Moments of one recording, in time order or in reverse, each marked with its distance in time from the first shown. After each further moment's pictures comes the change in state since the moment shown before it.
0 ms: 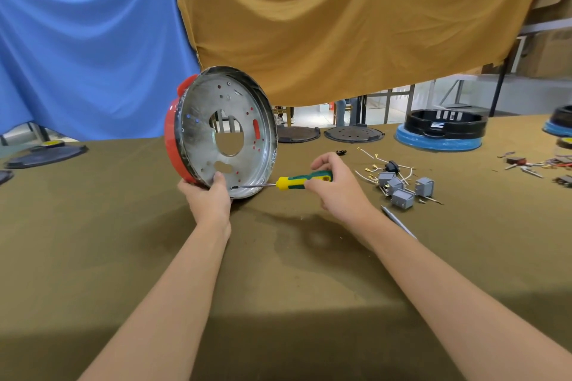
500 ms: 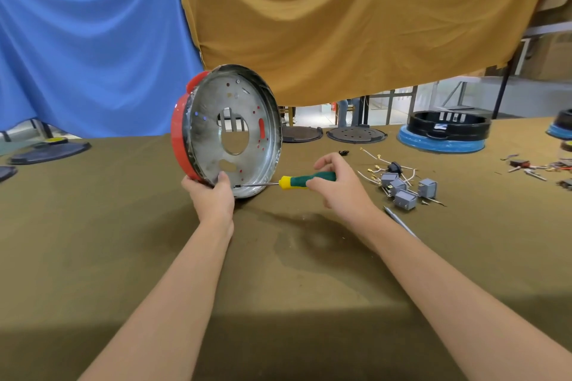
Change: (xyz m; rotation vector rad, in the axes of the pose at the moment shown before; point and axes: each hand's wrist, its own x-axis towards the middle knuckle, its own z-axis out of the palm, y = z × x) left_hand -0.003 0.001 0.000 0.045 -0.014 0.027; right_hand -0.002 -0.001 0.000 -0.027 0.007 -0.030
